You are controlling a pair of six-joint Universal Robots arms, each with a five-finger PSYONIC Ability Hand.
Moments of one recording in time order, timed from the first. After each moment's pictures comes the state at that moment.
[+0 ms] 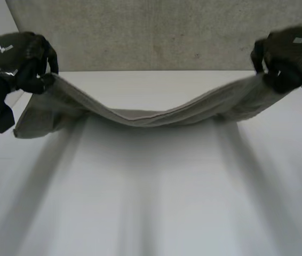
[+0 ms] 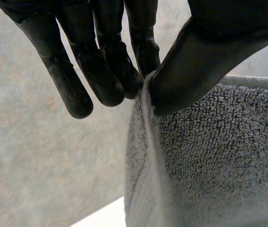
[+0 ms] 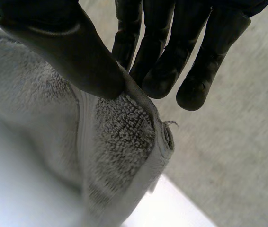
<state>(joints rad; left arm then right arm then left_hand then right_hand) 4.61 -1.48 -1.66 3.28 -1.14 3.12 1.70 -1.58 1.34 0.32 1.11 2.79 1.23 1.33 1.33 1.35 1.12 1.31 1.28 1.33 1.33 1.15</state>
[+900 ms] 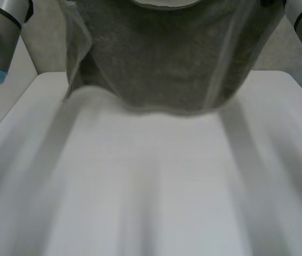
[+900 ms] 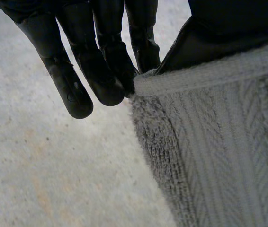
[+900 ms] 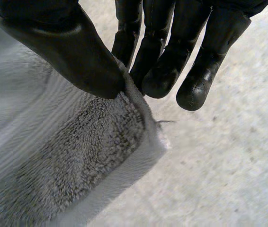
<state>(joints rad) 4.46 -2.08 -0.77 3.50 -1.29 3.24 1.87 -0.87 0.30 0.30 1.44 2.68 1.23 1.34 1.33 1.35 1.12 1.31 1.29 1.33 1.33 1.15</state>
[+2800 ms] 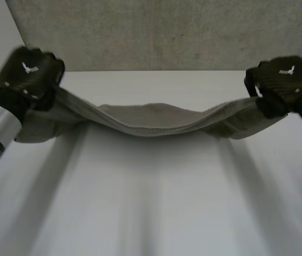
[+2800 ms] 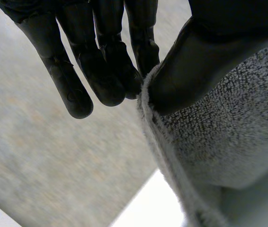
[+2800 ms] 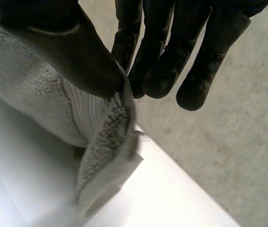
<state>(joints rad) 4.53 -1.53 -1.77 3.44 -1.25 3.58 1.75 -1.60 1.56 0.17 1.20 2.73 1.24 1.33 1.33 1.36 1.12 1.31 1.30 1.33 1.33 1.15</state>
